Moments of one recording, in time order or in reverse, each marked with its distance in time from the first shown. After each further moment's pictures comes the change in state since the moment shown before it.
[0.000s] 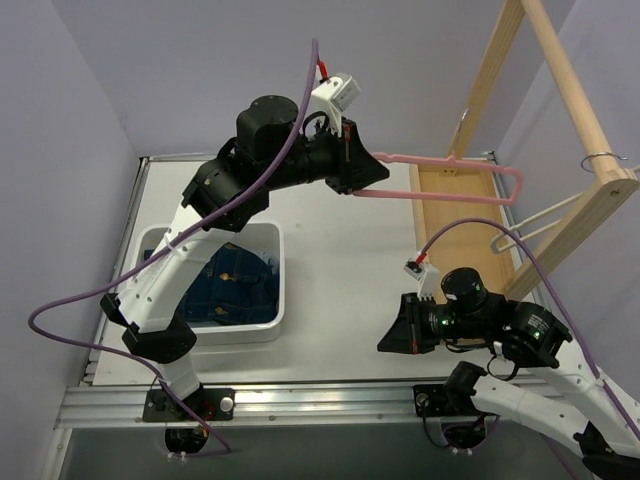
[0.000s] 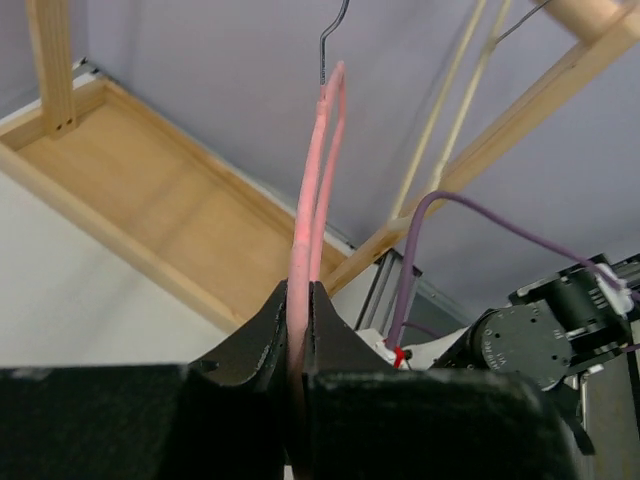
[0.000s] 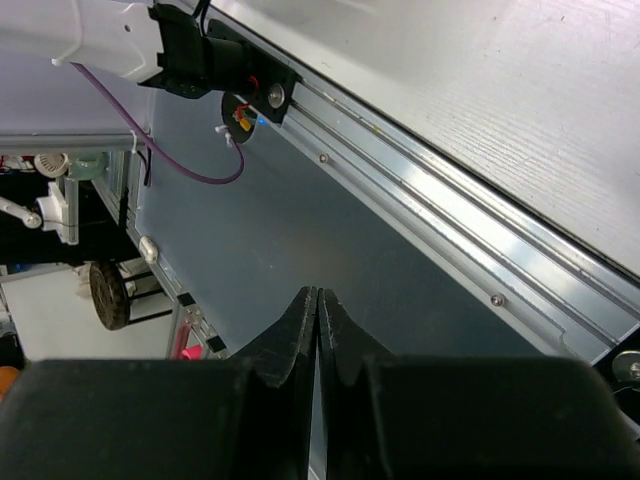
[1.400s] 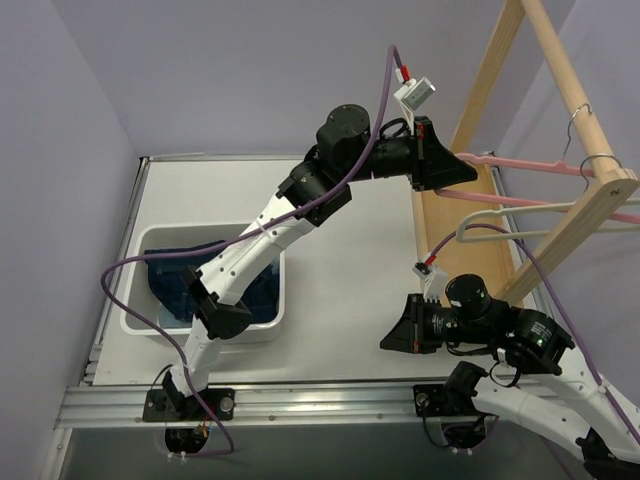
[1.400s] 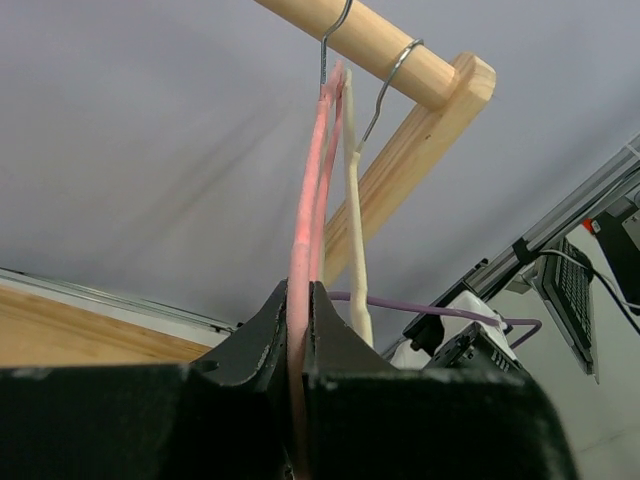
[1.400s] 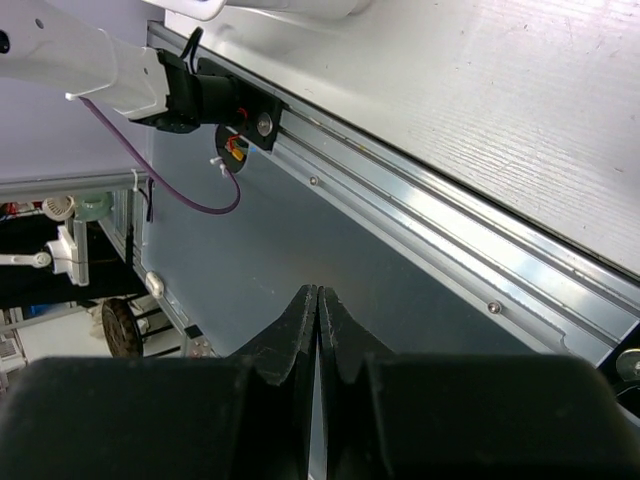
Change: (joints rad) left arm -0.083 0.369 0.217 0.510 0.278 -0.256; right arm 0.000 -0.064 -0.058 0.019 0.073 0.078
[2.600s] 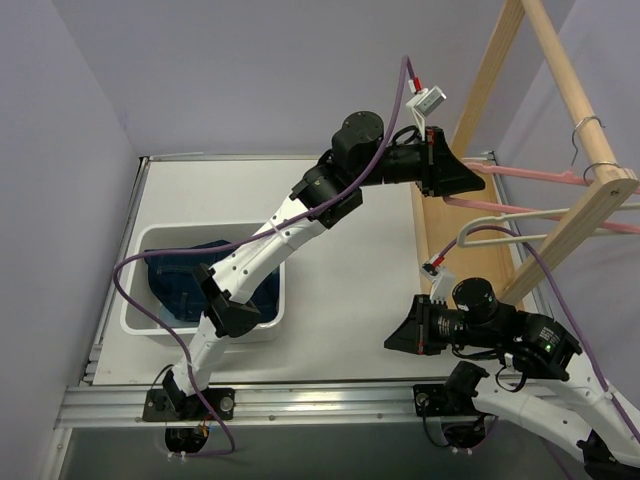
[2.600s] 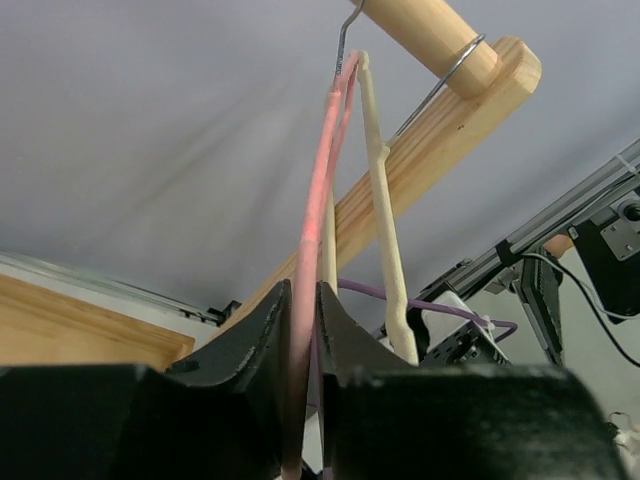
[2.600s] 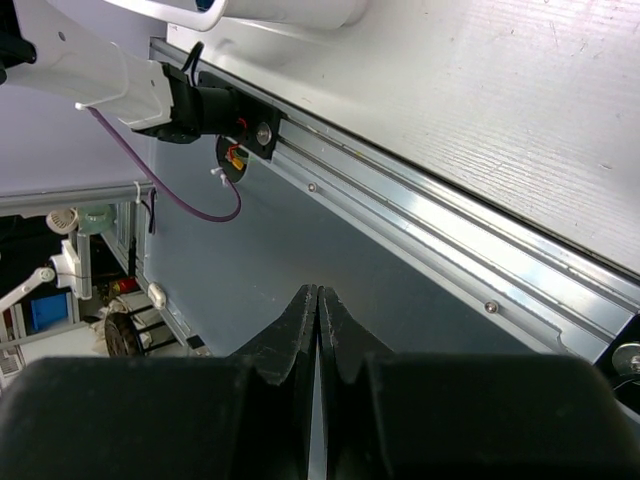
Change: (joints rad) left arm -0.013 0.078 0.038 0.010 0.012 -0.089; right arm 0.000 -0.038 0.000 -0.022 0.034 0.019
